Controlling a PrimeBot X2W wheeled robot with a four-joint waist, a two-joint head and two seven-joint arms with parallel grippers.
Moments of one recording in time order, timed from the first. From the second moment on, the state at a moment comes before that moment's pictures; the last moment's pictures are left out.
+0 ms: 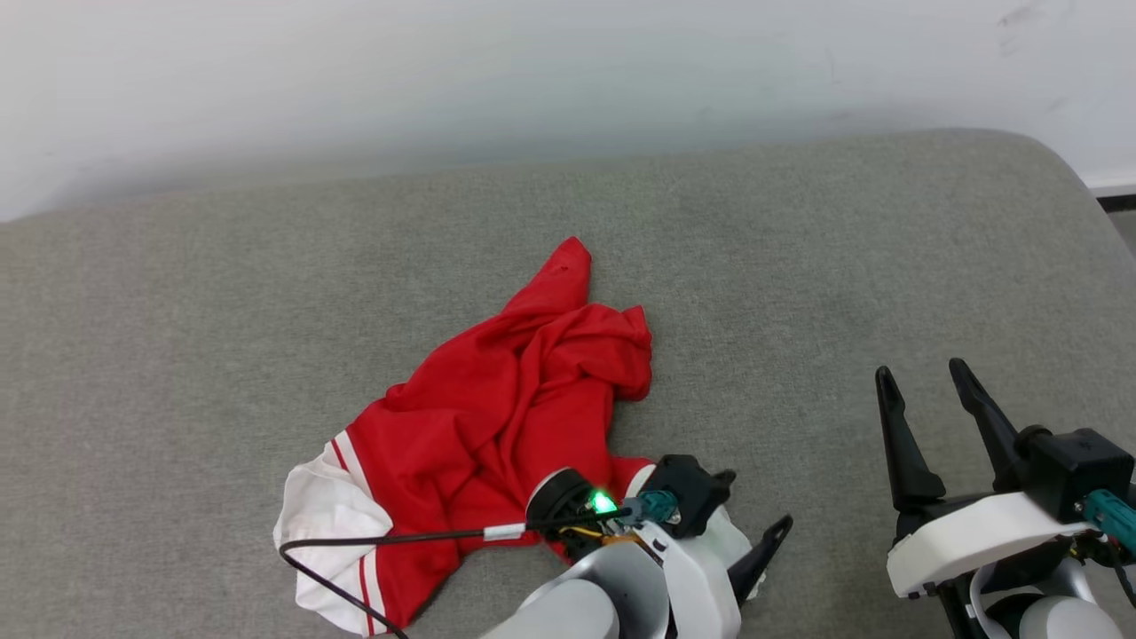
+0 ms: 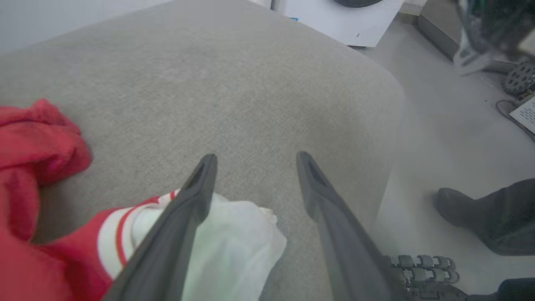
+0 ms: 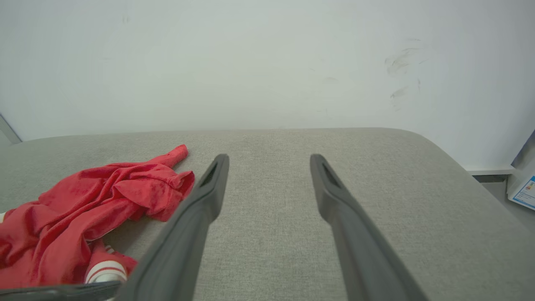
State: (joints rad) left arm -0.45 0.06 -0.93 0.39 -0.50 -0.05 0.11; right arm -0.04 -0.05 -0.01 -0.06 0.11 0.13 0.00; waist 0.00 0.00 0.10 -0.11
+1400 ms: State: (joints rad) left arm -0.17 0.40 -0.47 -0.10 -0.54 0.33 -0.20; right arm -0.01 -0.23 0.19 0.00 0.38 0.13 0.71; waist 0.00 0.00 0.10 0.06
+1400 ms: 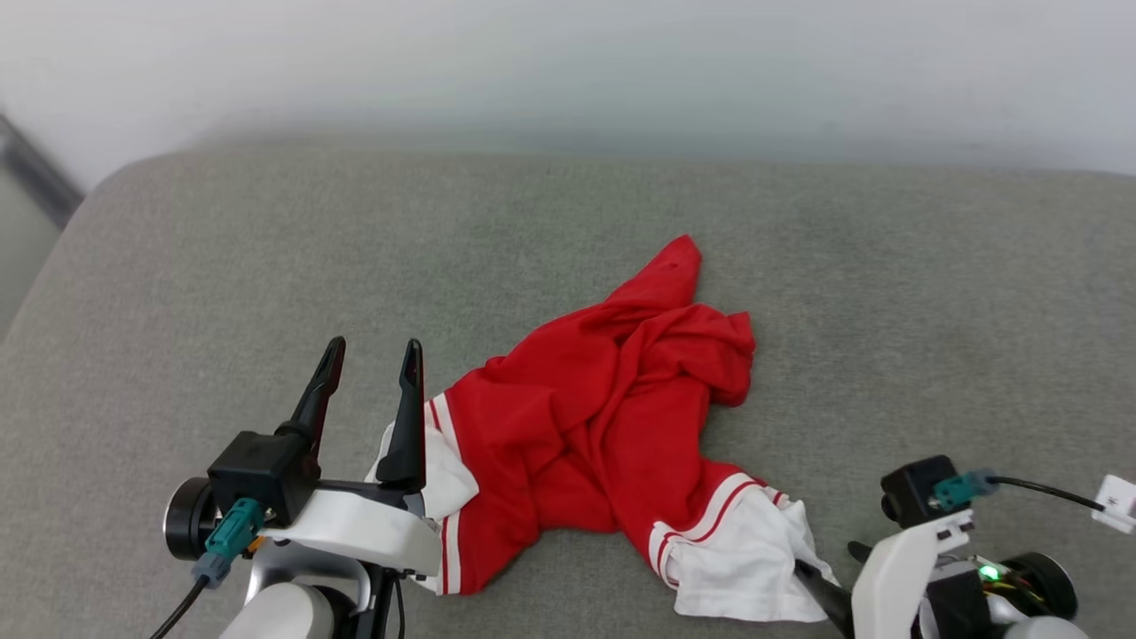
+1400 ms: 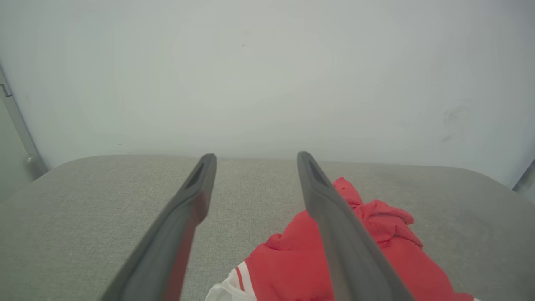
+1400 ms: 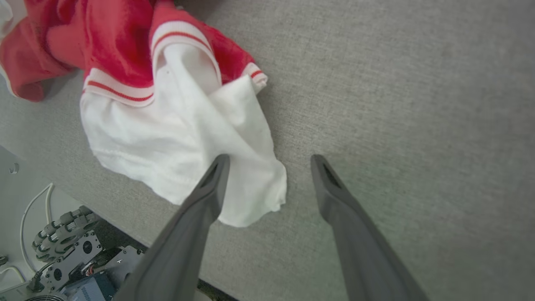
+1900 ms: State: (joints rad) left arm -0.17 0.37 -0.46 -0.06 -0.56 0.33 -0.22; right arm -0.15 -0.29 0.34 0.25 0.46 0.13 0.60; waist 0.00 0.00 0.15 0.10
